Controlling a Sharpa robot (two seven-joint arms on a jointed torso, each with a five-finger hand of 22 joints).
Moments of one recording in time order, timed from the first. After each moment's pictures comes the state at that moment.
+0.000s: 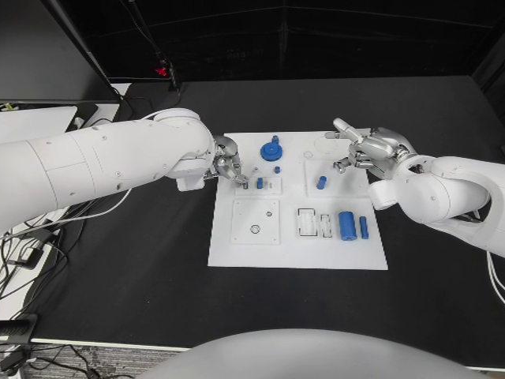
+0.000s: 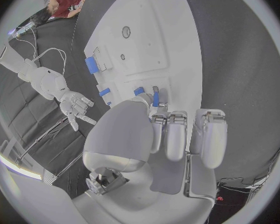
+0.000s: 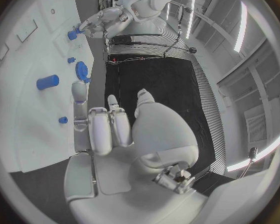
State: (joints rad) left arm 1.43 -0.50 -0.24 1.21 -0.91 0.19 -0.45; left_hand 1.42 0.08 0.22 0.34 0.53 0.82 0.09 0.54 0.61 1.46 0.01 1.57 1.31 1.47 -0.05 1.57 1.31 0.01 1.47 0.08 1.57 1.31; right arm 1.19 -0.98 -0.04 1.62 -0.12 -0.40 0.15; right_hand 1.16 0.09 -0.20 0.27 0.31 0.80 0.13 0.14 0.07 1.42 0.04 1.45 1.31 1.42 0.00 1.46 1.31 0.16 0.99 0.11 0.81 1.16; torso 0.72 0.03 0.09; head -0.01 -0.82
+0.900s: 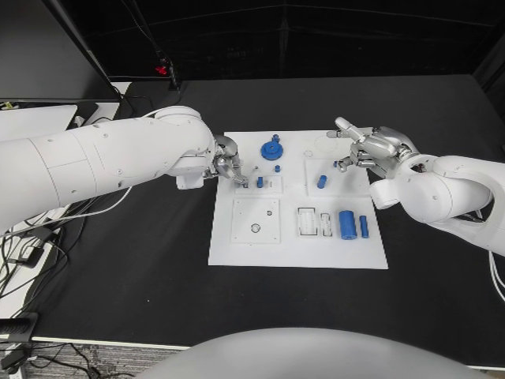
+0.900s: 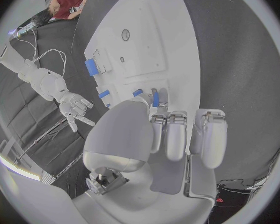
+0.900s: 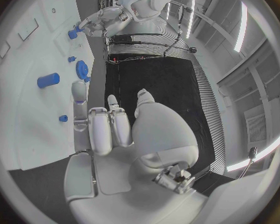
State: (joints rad) left arm 1.43 -0.49 -0.24 1.19 -0.91 0.23 -0.45; left_hand 1.42 0.08 0.22 0.34 0.53 0.82 0.09 0.54 0.61 1.46 0.01 1.58 1.31 1.47 -0.04 1.57 1.31 0.01 1.47 0.08 1.57 1.31; right arm 1.19 -0.99 -0.04 1.62 -0.12 -0.40 0.15; right_hand 1.16 0.09 -0.20 0.27 0.31 0.80 0.13 0.14 0.07 1.42 0.04 1.45 1.31 1.42 0.00 1.46 1.31 0.16 0.98 0.11 0.80 1.16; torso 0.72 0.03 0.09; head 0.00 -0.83
